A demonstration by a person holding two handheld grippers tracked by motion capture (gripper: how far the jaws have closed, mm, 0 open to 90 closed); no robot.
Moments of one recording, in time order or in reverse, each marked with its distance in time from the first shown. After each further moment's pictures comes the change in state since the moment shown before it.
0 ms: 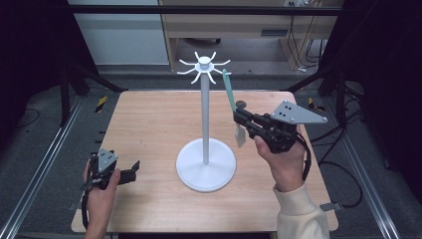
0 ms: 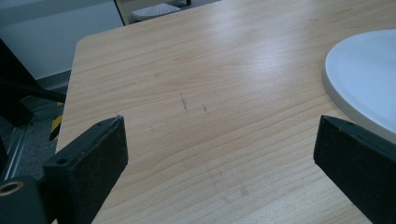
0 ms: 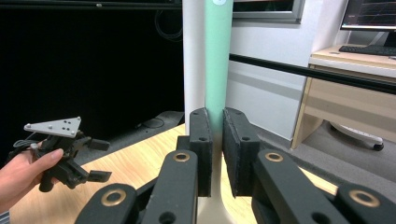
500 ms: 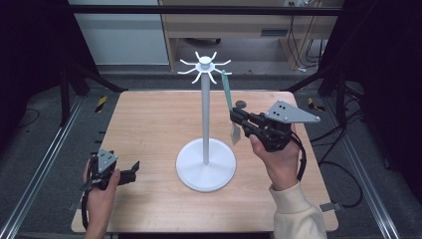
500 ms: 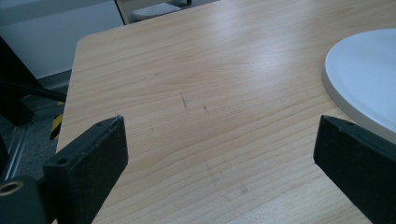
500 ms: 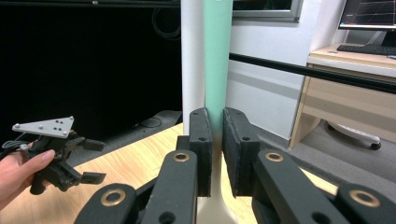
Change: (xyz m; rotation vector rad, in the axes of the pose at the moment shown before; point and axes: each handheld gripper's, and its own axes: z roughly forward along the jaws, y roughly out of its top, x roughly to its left) left arm 0.000 -0.001 -0.001 0.001 0.004 0.000; right arm 0.000 -0.005 0.011 0.001 -0.011 -0.005
